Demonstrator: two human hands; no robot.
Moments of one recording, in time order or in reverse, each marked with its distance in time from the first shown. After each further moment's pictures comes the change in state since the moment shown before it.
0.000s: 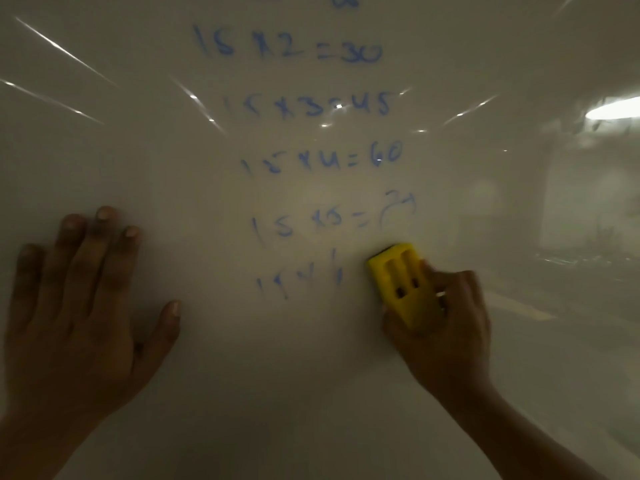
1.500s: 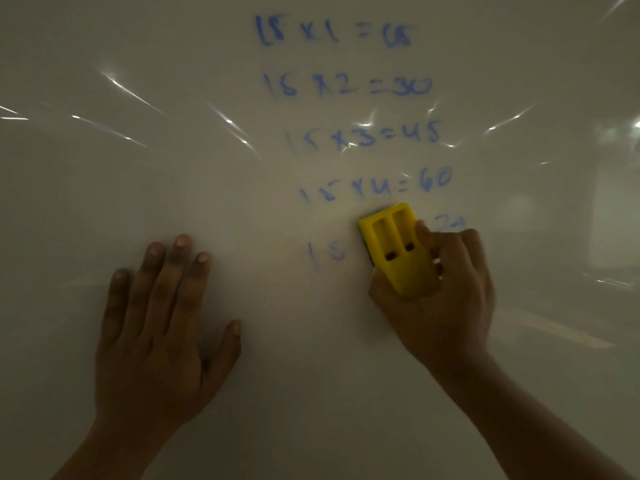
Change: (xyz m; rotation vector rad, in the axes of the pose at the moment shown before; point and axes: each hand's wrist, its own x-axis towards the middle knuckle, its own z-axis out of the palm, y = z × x) left_hand 0.002 0.012 -0.007 0.195 0.088 -0.007; right_hand 0.045 -0.069 0.038 0.036 0.108 -0.014
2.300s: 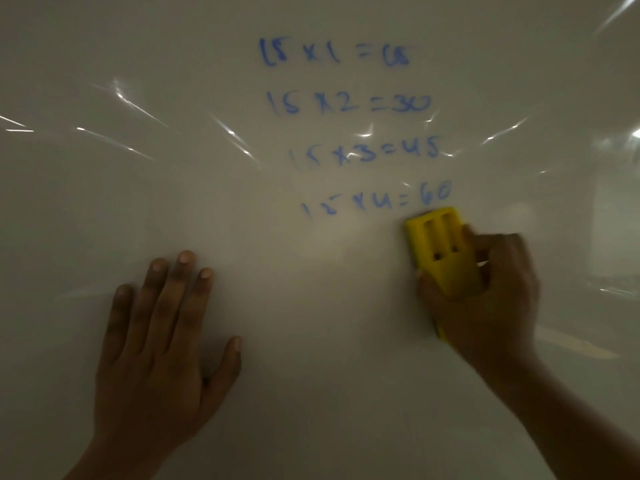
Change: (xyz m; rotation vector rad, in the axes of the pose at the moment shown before) left_hand -0.001 -0.003 0.003 -0.001 0.004 0.025; right_hand 0.025 0.032 -0.021 -0.032 -0.001 0.008
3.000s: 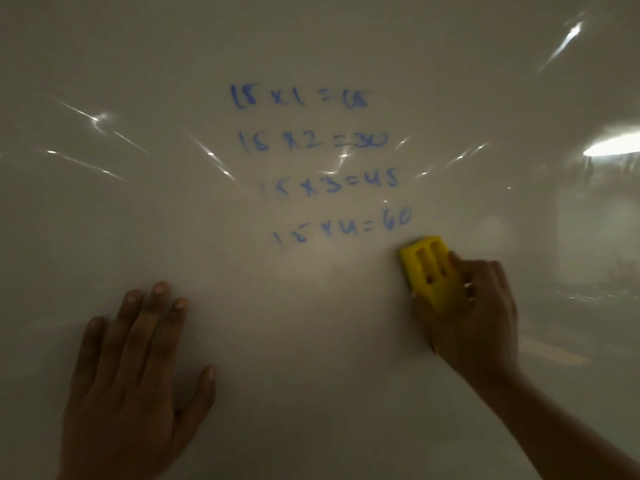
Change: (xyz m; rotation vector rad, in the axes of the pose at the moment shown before) left_hand 0.004 0.001 0.002 -0.004 0.040 0.023; right_hand 0.005 0.031 -0.015 -0.034 -0.002 0.019
